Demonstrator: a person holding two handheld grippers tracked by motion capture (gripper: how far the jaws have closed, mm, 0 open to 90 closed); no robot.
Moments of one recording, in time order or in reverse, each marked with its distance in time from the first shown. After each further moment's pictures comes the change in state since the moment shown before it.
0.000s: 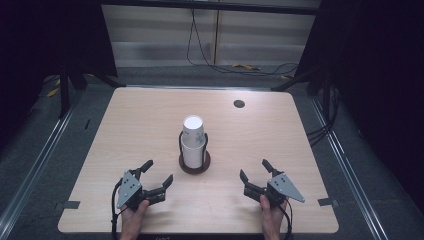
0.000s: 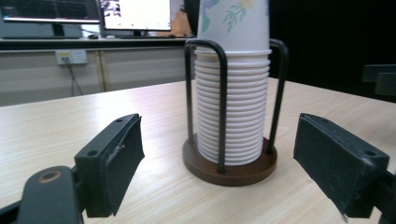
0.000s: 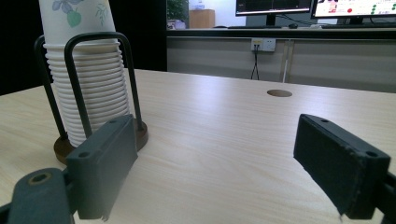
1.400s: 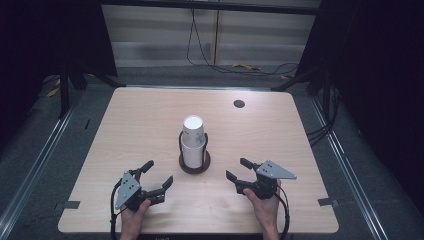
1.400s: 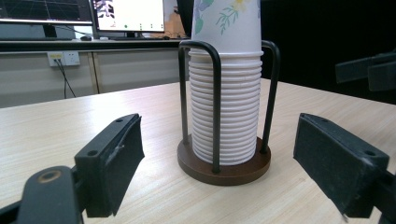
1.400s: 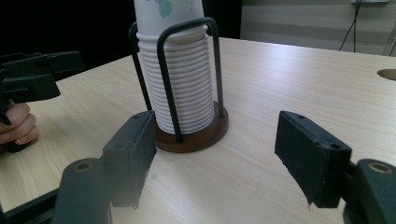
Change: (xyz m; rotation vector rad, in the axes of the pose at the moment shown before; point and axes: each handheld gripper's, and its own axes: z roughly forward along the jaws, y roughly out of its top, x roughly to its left) left arm 0.000 0.000 -0.001 -0.007 -0.019 -0.004; right arm 0.013 0.034 0.023 0.198 0.329 0.025
